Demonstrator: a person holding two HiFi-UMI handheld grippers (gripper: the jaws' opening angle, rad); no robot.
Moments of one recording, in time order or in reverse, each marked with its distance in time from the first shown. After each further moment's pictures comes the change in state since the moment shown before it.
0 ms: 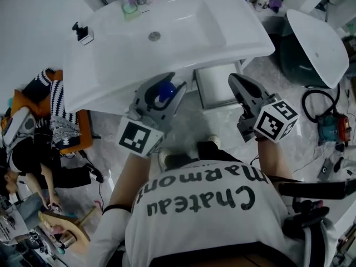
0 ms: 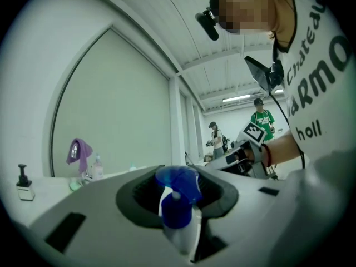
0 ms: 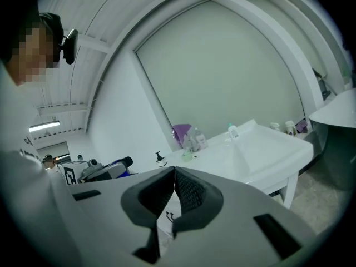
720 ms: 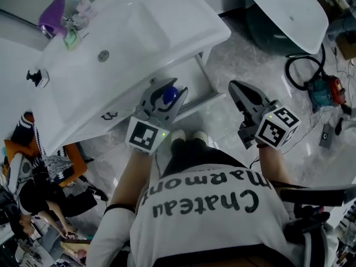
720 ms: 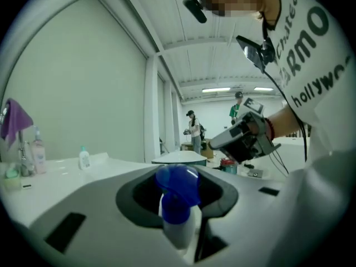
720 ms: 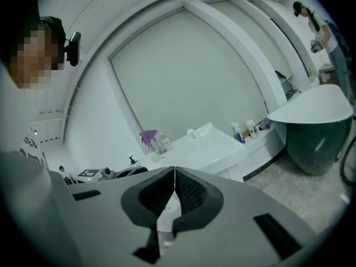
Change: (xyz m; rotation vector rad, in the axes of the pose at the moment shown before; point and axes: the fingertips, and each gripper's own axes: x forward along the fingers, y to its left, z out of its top) left arm 0.164 -0.100 -0.078 0.028 0.091 -0.271; right arm -0.113 -0.137 -0.013 0.124 -0.025 -0.214
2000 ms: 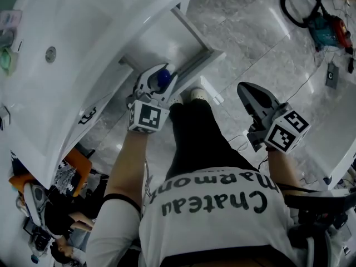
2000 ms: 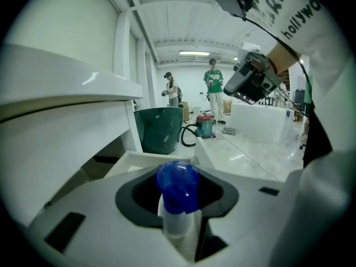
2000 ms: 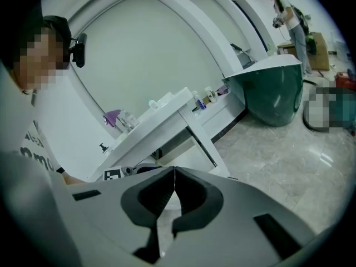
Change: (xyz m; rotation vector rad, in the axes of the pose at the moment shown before) left arm 0.062 -0.022 -0.265 0.163 0.367 -0.265; right arm -0.021 -0.088 -0.164 0.273 0.185 -0.265
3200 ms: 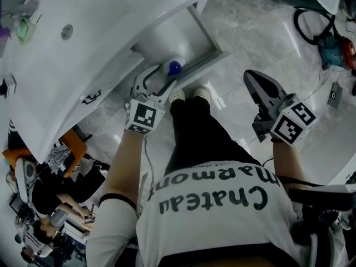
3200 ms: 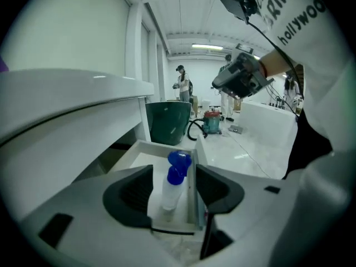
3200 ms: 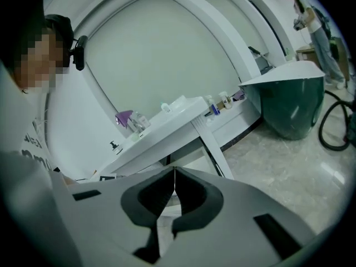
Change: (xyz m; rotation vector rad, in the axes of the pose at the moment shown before) left arm -0.056 -0.009 -0.007 -0.089 0.089 0.065; right arm -0.001 0.021 0.041 -0.115 -0.012 0.109
